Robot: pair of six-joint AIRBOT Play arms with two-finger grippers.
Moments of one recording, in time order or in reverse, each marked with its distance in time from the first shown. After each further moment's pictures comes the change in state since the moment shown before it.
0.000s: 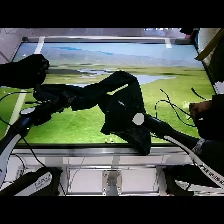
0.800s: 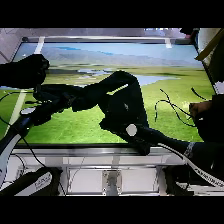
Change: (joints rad) left arm 0.000 0.000 0.000 0.033 -0.008 0.000; right arm 0.143 -0.043 -0.068 0.025 -0.484 0.270
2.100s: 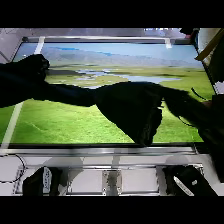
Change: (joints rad) left arm 0.545 0.625 0.510 0.900 -0.183 -0.243; right arm -0.437 1.054 0.126 -0.667 0.466 0.060
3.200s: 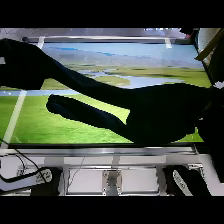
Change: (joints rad) left arm -0.313 -0.845 0.548 0.352 -0.031 -0.231; right arm -0.533 -0.371 0.193 -0.573 0.475 0.072
